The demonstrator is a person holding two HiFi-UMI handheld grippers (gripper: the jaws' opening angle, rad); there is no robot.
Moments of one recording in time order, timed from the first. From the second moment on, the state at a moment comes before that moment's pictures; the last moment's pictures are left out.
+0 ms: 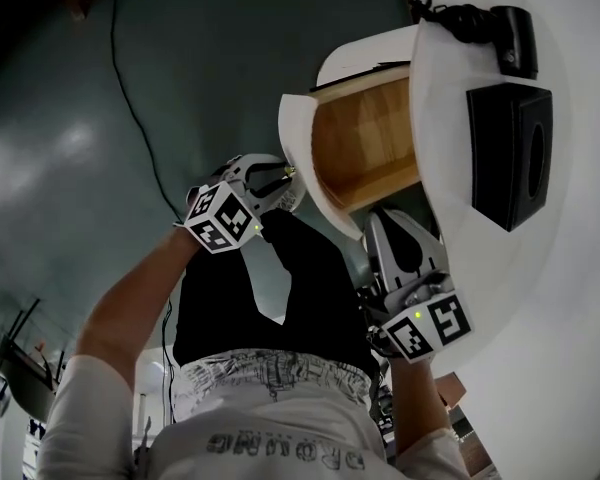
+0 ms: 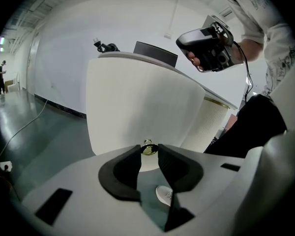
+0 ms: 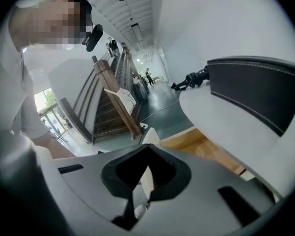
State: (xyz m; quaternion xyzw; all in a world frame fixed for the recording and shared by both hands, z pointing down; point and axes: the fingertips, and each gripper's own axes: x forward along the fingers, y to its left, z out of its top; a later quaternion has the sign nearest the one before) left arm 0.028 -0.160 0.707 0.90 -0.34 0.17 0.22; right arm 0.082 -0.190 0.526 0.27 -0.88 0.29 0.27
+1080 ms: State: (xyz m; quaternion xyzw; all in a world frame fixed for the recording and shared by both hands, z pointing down) left arm 0.100 -0.256 0.701 0.93 -0.31 0.13 0.16; right arm 0.153 -0.197 0.535 0.37 -0.86 0.29 0.20
